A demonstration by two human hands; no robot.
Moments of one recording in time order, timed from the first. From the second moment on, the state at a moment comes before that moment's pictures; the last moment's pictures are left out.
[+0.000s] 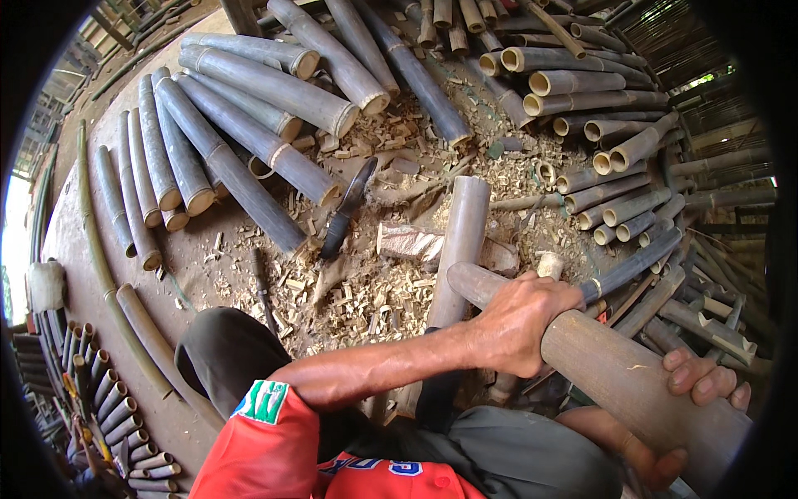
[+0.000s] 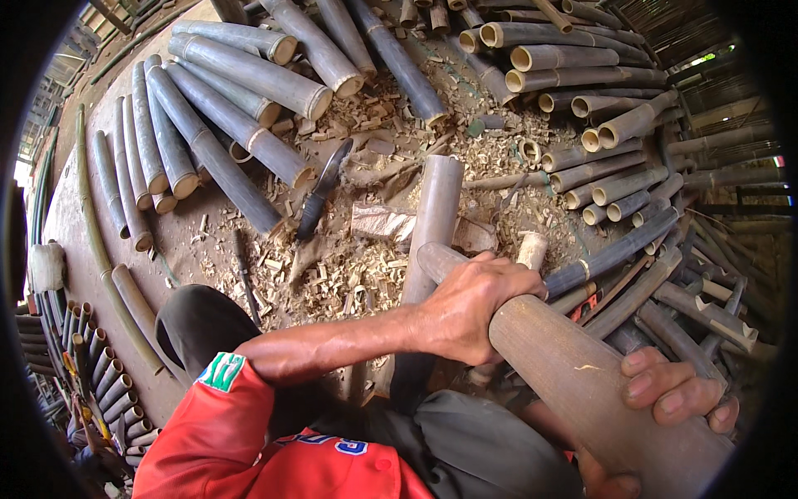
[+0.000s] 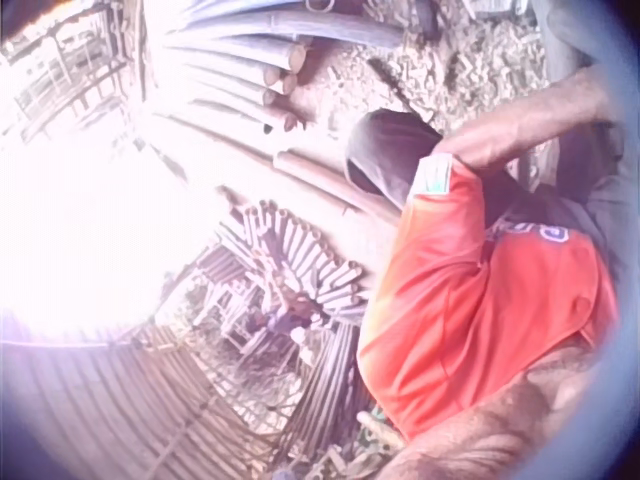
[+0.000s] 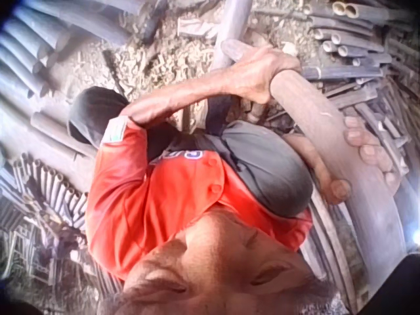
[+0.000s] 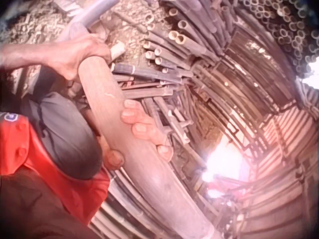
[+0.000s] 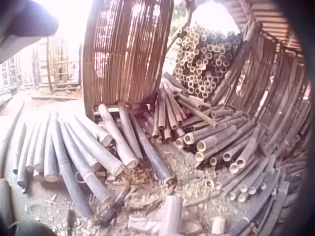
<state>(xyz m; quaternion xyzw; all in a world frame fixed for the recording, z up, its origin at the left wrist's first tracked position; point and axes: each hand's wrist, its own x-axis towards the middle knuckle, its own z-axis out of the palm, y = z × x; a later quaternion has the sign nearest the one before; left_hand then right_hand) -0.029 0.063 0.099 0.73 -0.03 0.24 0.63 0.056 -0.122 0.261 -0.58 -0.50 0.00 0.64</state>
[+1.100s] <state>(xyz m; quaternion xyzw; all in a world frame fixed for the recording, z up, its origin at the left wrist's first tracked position) -0.057 0.066 0.170 0.83 -0.07 0.02 0.55 0.058 -0.089 0.307 -0.48 -0.28 -0.14 0.82</state>
